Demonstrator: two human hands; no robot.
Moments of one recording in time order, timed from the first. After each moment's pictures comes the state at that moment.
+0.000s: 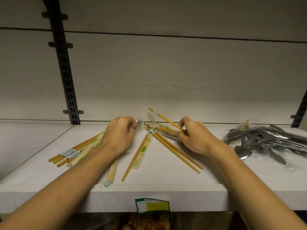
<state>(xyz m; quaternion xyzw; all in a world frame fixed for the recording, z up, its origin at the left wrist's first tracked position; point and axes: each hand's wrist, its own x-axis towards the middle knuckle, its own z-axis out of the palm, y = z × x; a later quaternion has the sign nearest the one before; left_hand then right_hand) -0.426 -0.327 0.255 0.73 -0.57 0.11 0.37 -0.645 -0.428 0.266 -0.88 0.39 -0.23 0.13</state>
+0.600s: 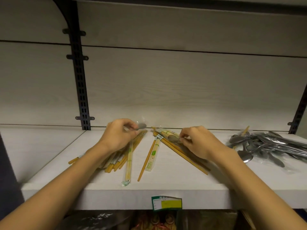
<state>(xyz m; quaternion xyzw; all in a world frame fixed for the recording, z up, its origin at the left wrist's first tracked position) -0.398 -0.297 0.274 0.70 -0.55 -0.02 0.45 -0.638 -0.406 0.274 -0.91 0.36 -0.22 -0.03</state>
